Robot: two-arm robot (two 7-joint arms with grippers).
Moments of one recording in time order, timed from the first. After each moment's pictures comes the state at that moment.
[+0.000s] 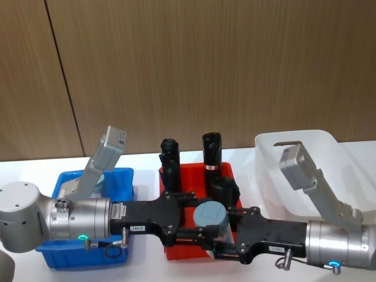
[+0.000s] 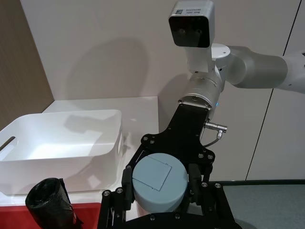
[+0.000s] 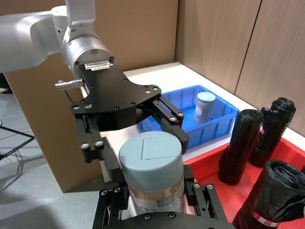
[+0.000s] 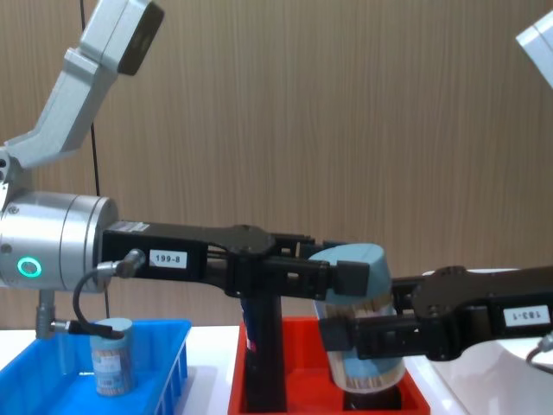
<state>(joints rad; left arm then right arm) -0.55 0.38 0.39 -1.24 -0.41 0.15 -1.29 0.27 0.45 -0.39 -1.63 0.33 0.29 0.81</state>
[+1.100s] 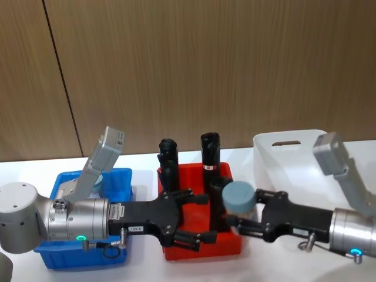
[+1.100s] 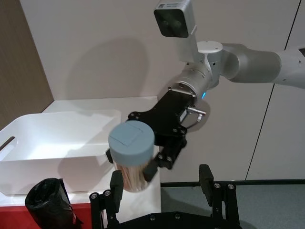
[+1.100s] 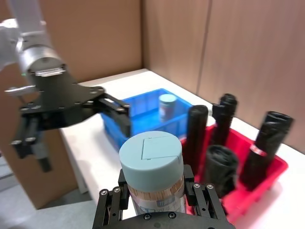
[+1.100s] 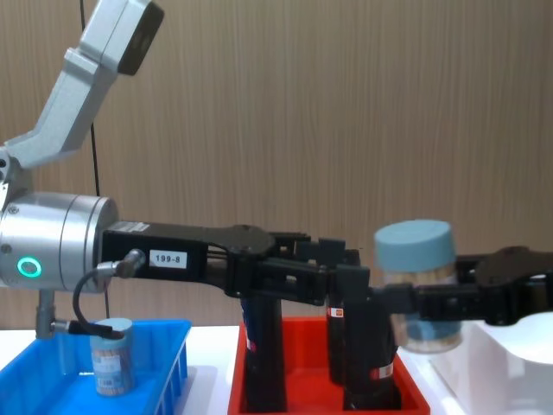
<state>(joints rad) -0.55 0.38 0.39 -1.24 -0.41 0.15 -1.29 0.26 0.52 -0.35 -1.61 0.42 0.25 0.73</state>
